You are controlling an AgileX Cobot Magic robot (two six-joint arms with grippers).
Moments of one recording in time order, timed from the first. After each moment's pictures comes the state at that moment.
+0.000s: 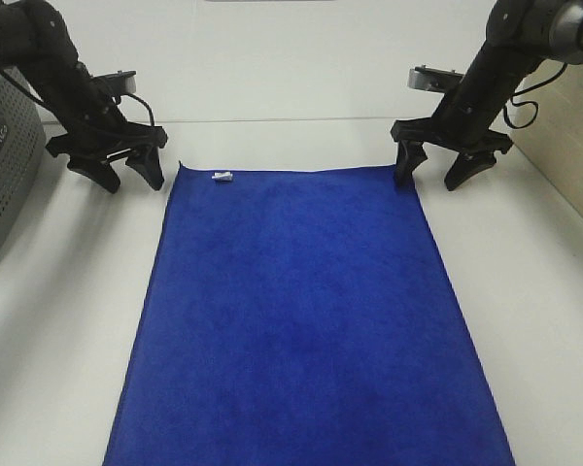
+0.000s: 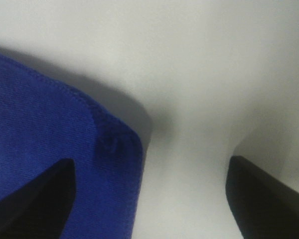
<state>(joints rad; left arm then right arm) -0.09 2.59 -2.23 -0.31 1.12 0.16 0.08 2.53 -2.14 0.32 1.10 -0.16</state>
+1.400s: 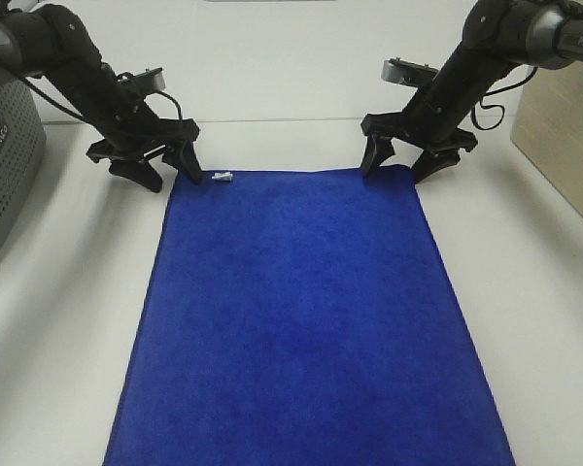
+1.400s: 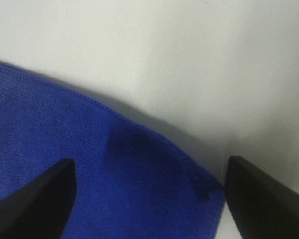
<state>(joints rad) -0.13 2.62 -2.24 -0.49 1.09 0.21 0.12 2.54 -2.14 0.41 1.01 -0.20</state>
